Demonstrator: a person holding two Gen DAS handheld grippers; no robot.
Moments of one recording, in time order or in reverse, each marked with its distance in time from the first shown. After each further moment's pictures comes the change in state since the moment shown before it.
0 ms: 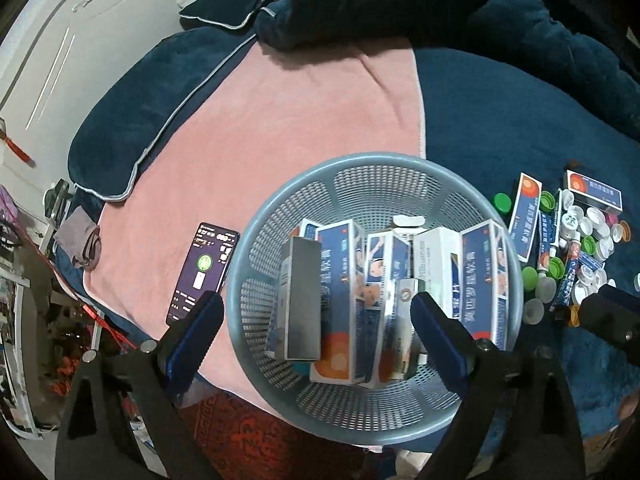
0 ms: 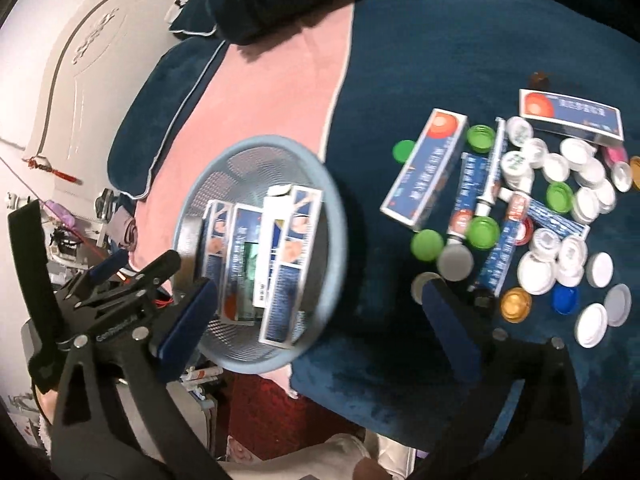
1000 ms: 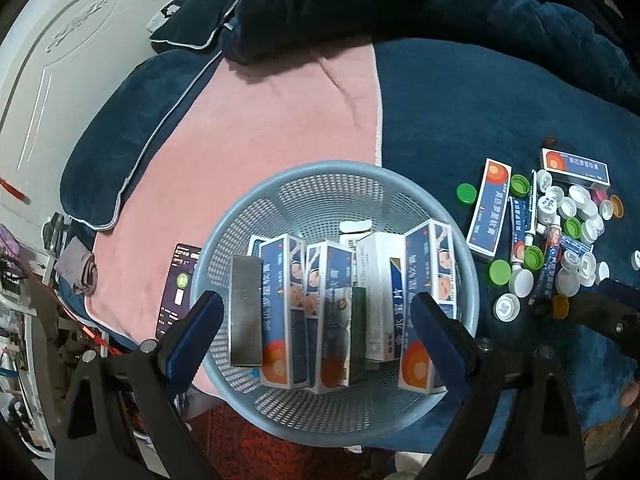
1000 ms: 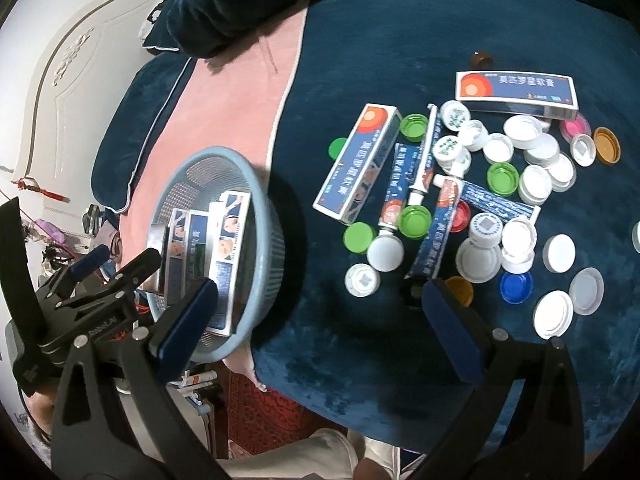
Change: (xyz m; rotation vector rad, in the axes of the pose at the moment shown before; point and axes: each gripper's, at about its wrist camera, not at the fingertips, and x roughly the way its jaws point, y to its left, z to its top) left arm -0.008 -0.059 0.007 0.101 -0.003 0.013; right arm -0.018 -0.053 -0.005 0.069 -0.006 -0.035
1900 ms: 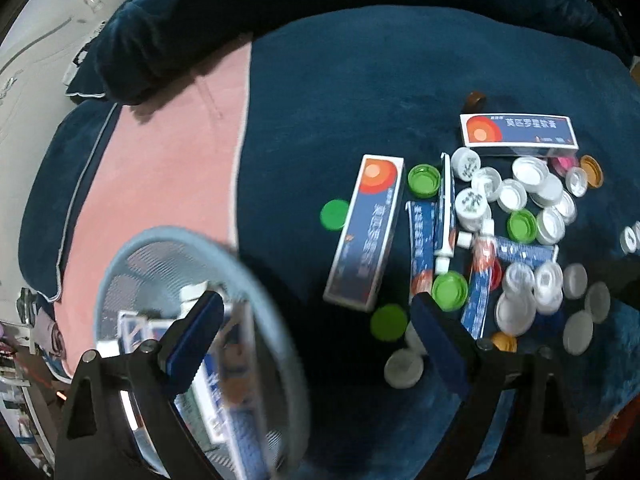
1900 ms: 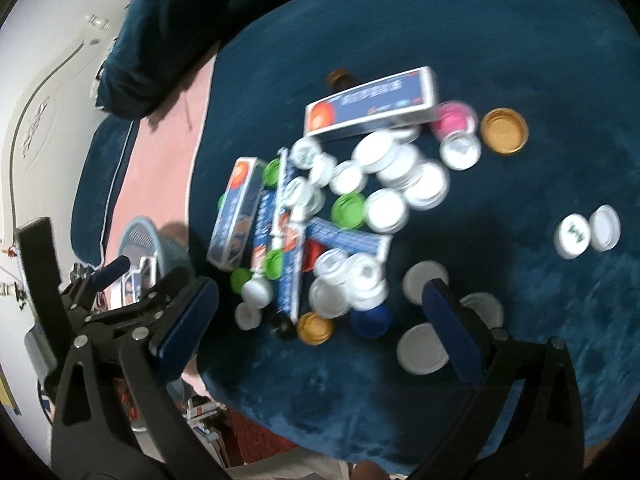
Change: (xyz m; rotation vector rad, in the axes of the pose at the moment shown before) left arm 0.049 -0.149 0.046 0.207 0.045 -0.076; right arm -0.040 -0.124 0.024 0.180 -0.054 -0.059
